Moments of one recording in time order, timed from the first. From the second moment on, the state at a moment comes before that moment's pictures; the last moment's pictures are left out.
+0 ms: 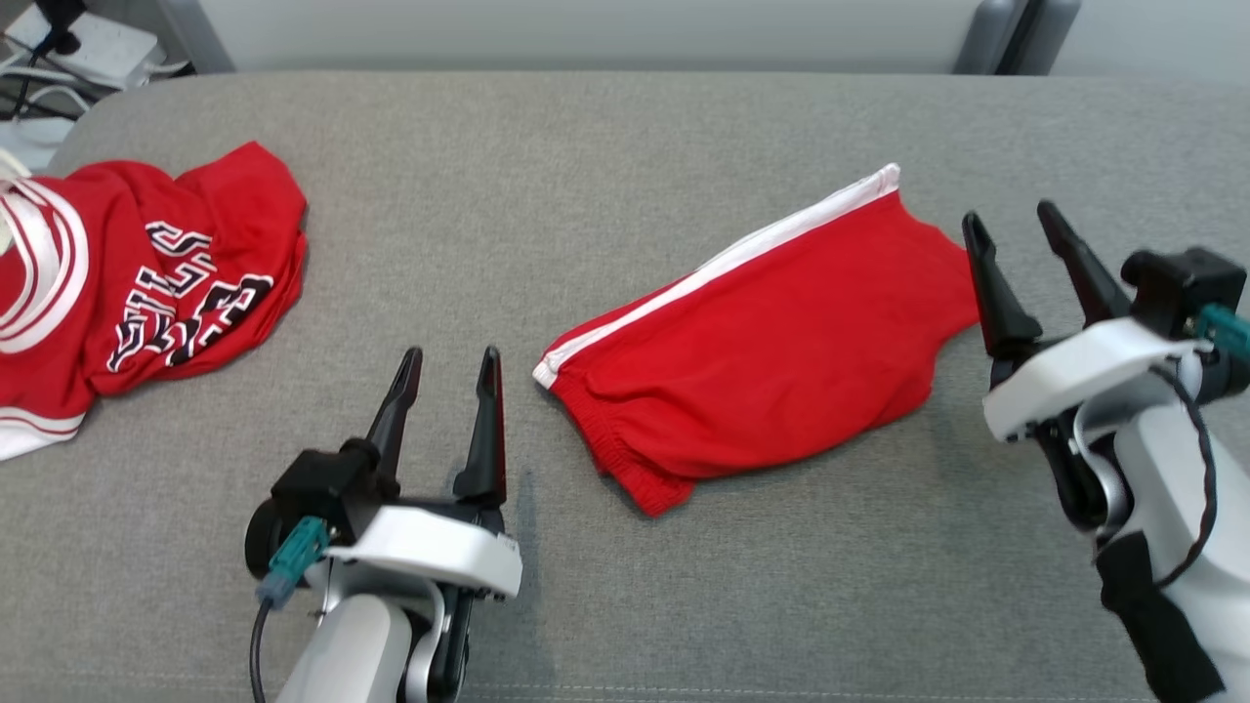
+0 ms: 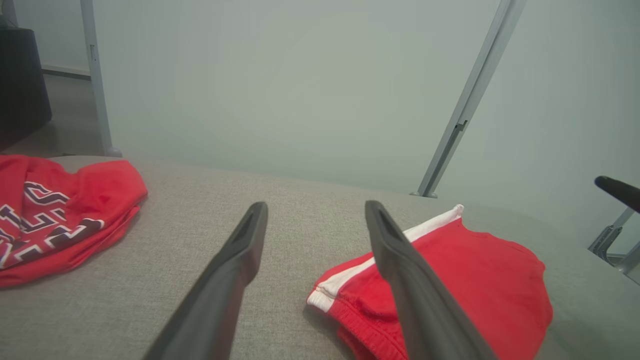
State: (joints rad) left arm -0.26 0.04 -0.29 0.23 -0.41 0.11 -0.26; right arm -0.66 -0.25 0.34 0.64 0.49 0.13 -0.25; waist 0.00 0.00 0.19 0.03
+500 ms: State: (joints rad) left arm -0.11 0.04 -0.27 0.13 -0.33 0.12 -0.26; right arm -0.42 -0.20 0.21 0.58 0.53 0.13 -0.25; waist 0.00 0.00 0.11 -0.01
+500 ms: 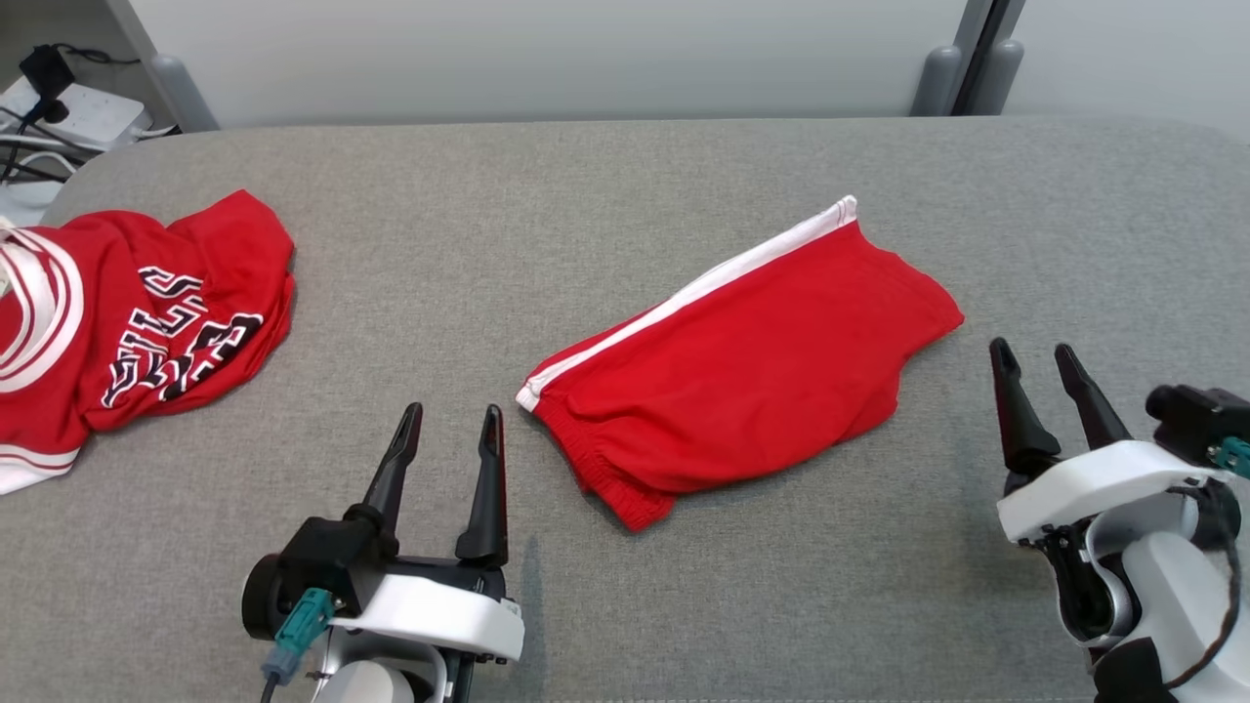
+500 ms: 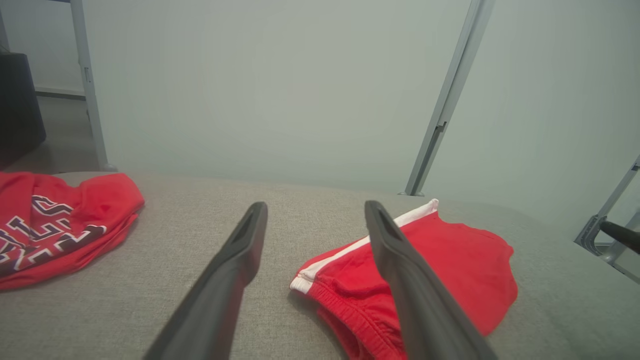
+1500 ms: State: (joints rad) left arm -0.22 0.04 -0.43 0.14 -0.36 0.13 -0.26; right arm -0.89 -0.32 0.31 1.17 1.05 0.13 0.04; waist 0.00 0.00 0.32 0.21
